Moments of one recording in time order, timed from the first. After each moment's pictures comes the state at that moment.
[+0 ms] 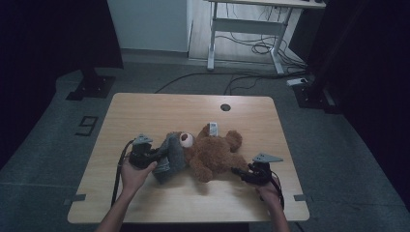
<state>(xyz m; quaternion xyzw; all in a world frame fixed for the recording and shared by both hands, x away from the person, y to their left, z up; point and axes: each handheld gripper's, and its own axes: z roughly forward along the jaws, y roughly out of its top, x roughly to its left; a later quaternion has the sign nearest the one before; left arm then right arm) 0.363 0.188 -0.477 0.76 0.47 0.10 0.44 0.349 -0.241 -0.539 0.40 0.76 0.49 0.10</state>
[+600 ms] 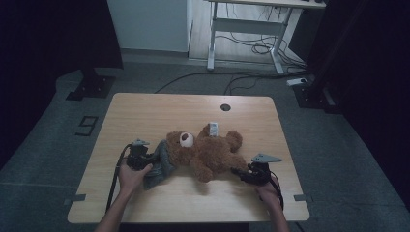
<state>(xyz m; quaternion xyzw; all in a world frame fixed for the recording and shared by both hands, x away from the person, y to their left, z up) 0.380 0.205 -0.513 0.77 0.51 0.09 0.38 0.351 -0.239 -0.542 0.40 0.77 0.49 0.11</state>
